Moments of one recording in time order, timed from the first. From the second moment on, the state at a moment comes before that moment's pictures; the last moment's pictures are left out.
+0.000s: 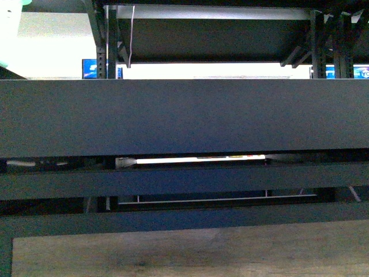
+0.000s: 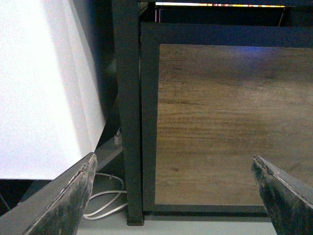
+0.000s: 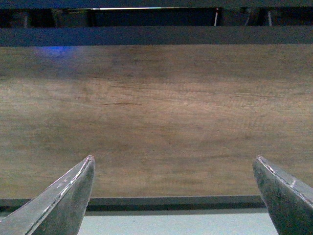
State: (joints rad) left arm 0.00 0.00 0.01 0.00 0.00 0.00; right arm 0.00 0.00 0.01 0.00 0.00 0.00
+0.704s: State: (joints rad) left arm 0.00 0.00 0.01 0.00 0.00 0.00; right arm 0.00 0.00 0.01 0.00 0.00 0.00
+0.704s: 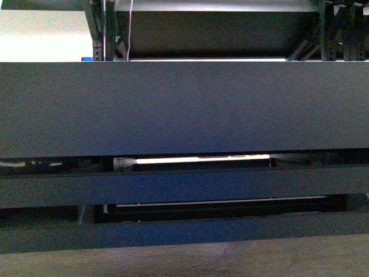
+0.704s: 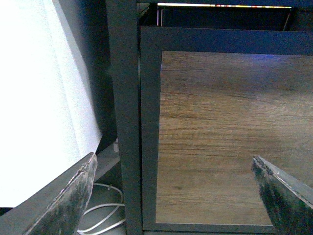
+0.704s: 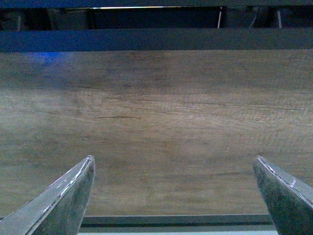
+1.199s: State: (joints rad) left arm 0.00 0.00 0.01 0.00 0.00 0.00; right arm 0.00 0.00 0.01 0.00 0.00 0.00
